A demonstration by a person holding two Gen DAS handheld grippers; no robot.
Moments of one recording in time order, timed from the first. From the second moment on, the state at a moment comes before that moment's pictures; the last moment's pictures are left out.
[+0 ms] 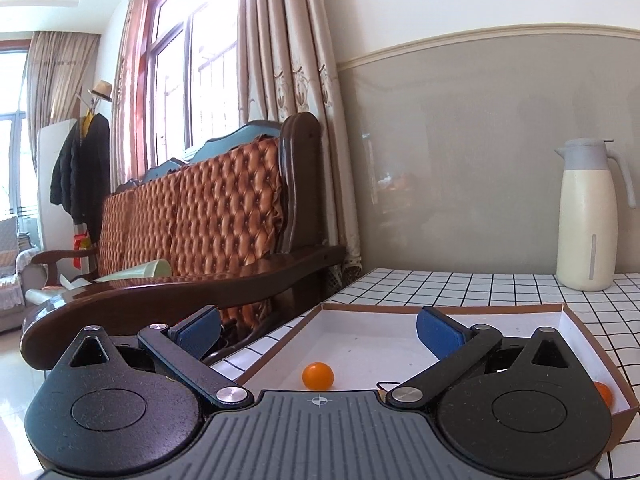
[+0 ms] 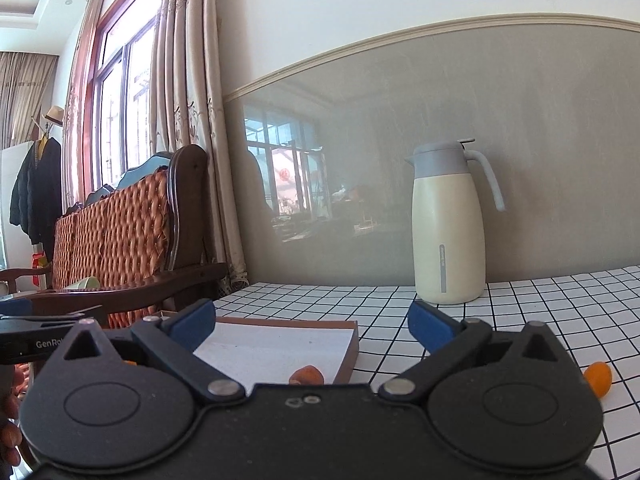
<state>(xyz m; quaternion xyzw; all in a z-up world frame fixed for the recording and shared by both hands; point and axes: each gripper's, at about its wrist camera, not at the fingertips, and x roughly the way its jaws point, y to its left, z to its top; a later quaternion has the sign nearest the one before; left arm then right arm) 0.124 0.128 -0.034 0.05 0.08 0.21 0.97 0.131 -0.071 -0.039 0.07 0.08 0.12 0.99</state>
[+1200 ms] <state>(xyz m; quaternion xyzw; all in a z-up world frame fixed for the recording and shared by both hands) 0.110 -0.012 -0.045 0.05 0.11 0.01 0.99 0.083 -0.186 -0.048 0.09 0.13 0.02 0.99</state>
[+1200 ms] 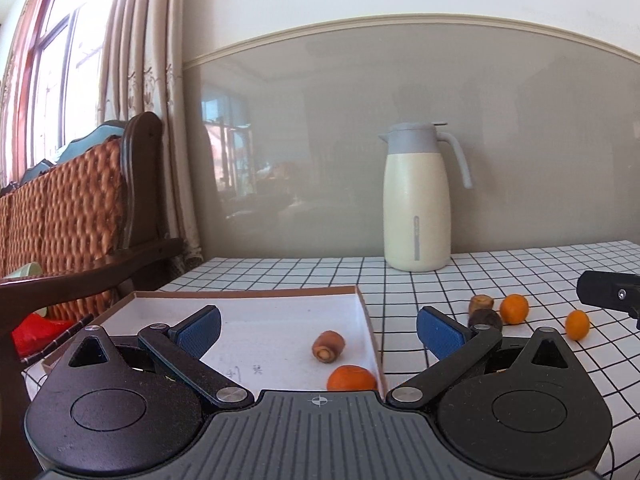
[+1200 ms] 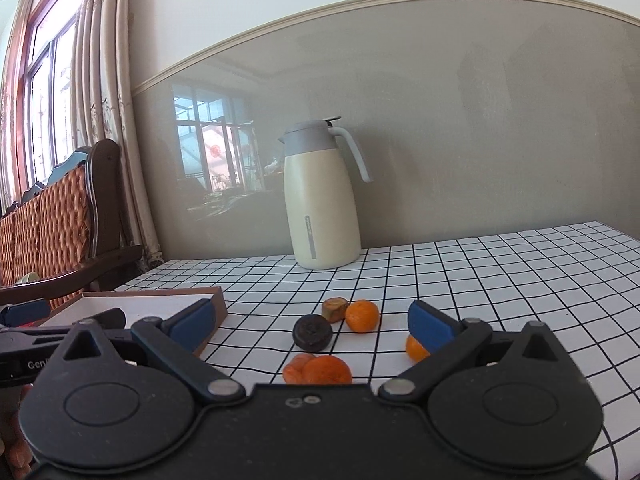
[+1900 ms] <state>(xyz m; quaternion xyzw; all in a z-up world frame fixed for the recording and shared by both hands) 0.118 -0.103 -0.068 0.09 0.14 -0.10 0.98 0.074 -0.244 -0.061 0.11 0.18 -0.06 0.98</state>
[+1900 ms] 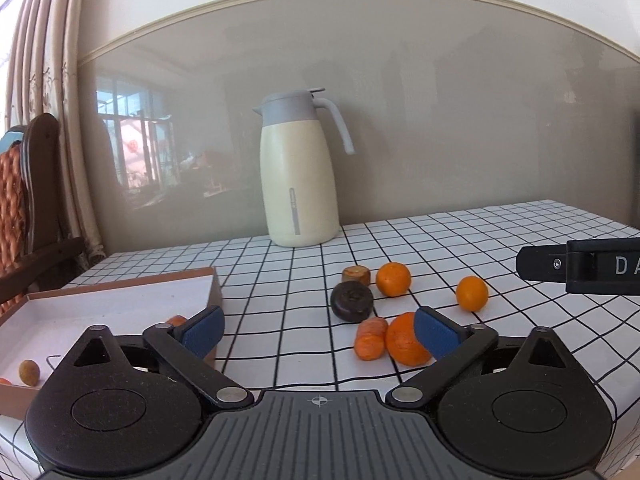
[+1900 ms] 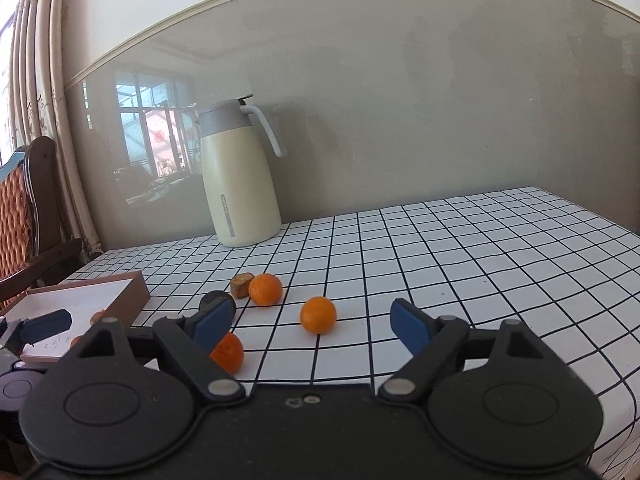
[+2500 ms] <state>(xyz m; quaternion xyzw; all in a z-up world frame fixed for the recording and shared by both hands) 0.138 -0.160 -0.089 0.08 0.19 -0.14 0.97 0.075 -0.273 -0.071 0.12 0.20 -0.08 0.97</state>
